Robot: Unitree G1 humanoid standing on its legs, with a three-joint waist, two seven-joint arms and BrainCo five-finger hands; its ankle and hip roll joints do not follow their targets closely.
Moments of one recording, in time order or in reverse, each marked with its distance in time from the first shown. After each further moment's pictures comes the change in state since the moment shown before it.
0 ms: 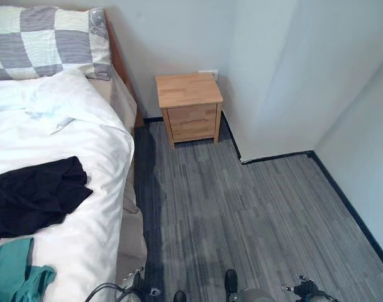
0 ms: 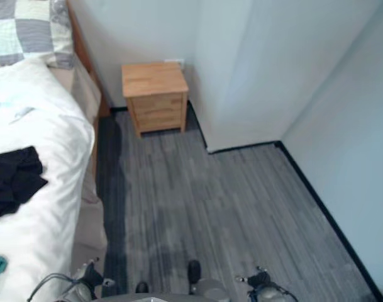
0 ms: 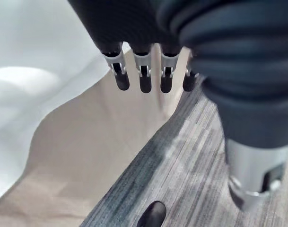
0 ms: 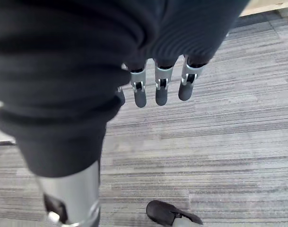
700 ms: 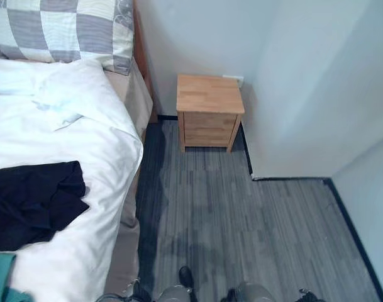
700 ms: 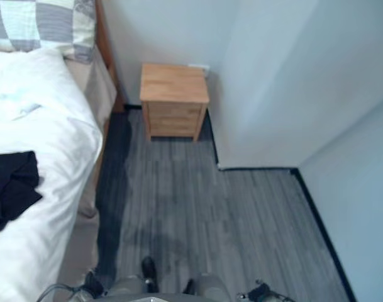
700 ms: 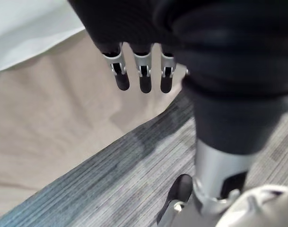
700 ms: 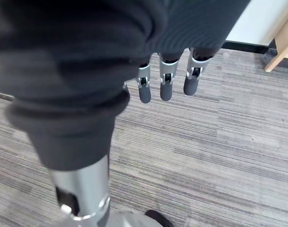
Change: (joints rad) left arm -0.009 -0.019 0.024 0.013 -0.038 0.034 0.010; right arm 0.024 0.019 0.051 0.100 -0.115 0.022 0.017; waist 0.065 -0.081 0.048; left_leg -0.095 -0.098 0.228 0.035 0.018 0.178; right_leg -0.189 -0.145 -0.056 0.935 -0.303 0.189
